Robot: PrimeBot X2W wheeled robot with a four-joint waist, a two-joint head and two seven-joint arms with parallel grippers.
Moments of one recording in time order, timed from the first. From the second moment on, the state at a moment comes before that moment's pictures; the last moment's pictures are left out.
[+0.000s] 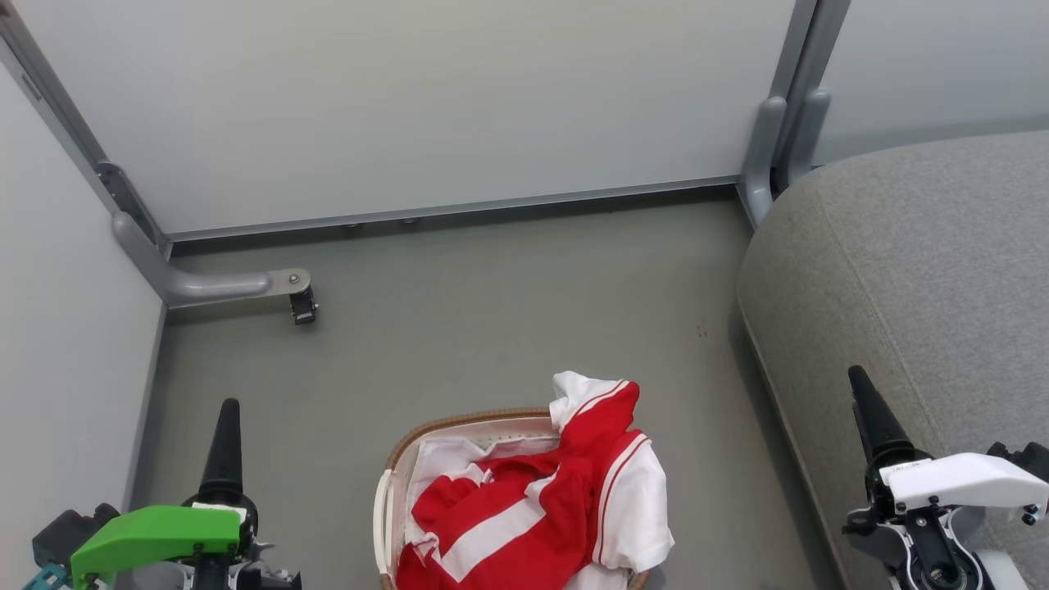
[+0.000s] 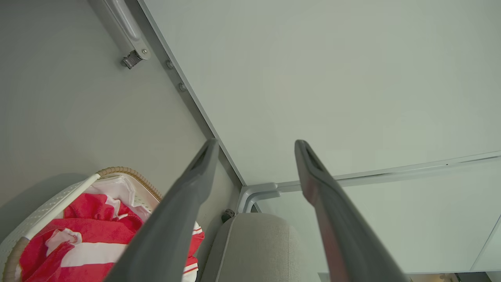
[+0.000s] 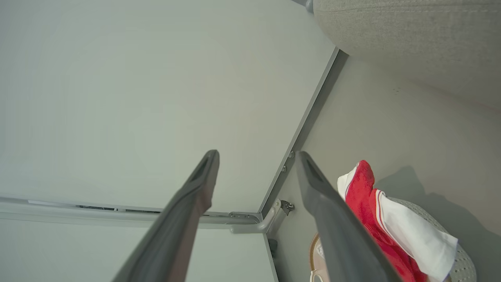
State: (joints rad) left arm -0.07 0.04 0.09 0.30 -1.31 -0.13 0.02; right arm -0.09 -0.07 -0.06 0.27 1.36 0.13 0.03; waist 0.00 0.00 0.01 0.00
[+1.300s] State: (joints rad) left arm -0.05 0.09 -0.03 0.33 -0.61 -0.05 -0.11; right arm -0.09 -0.09 0.00 0.27 0.68 0.13 -0.11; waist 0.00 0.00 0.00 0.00
